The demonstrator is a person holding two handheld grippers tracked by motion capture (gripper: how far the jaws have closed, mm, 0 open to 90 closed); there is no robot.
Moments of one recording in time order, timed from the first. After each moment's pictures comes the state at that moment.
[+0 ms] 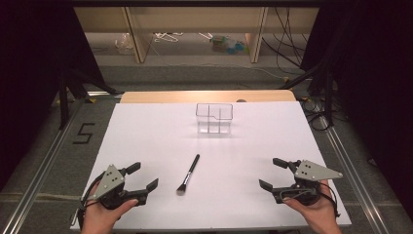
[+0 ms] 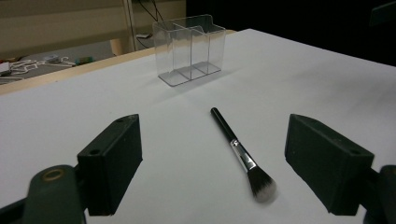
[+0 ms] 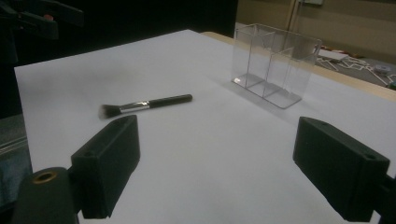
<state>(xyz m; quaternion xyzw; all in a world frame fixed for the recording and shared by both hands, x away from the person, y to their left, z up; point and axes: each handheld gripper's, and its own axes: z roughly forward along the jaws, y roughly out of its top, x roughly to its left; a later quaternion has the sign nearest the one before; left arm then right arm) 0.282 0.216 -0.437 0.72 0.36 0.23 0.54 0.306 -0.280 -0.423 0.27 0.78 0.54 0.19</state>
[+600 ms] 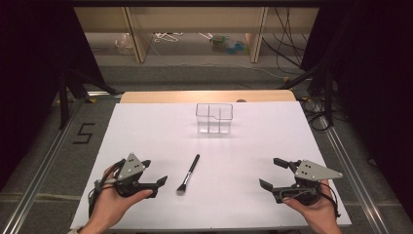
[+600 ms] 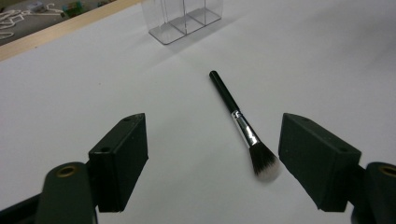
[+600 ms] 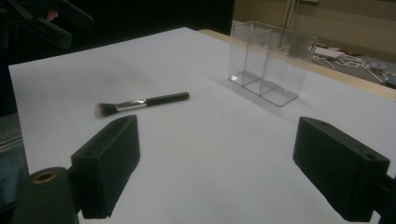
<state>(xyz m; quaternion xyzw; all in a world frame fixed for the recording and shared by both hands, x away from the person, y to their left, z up) 0.309 0.184 -0.414 0.82 0.36 0.20 0.41 0.306 -0.280 -0.423 0.28 0.78 0.53 0.19</state>
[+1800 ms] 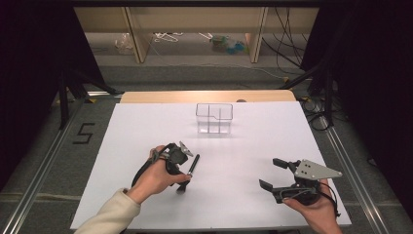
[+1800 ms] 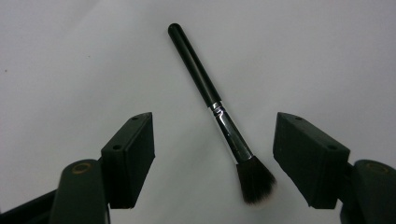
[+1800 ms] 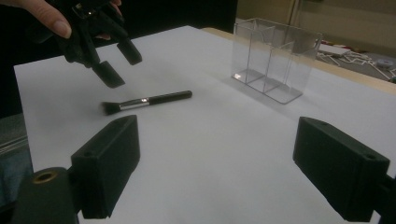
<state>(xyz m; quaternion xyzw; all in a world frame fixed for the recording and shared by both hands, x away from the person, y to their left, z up) 0.377 0.087 -0.424 0.92 0.32 0.12 0.19 0.308 -0.280 -0.425 0.27 0.78 0.54 0.18</state>
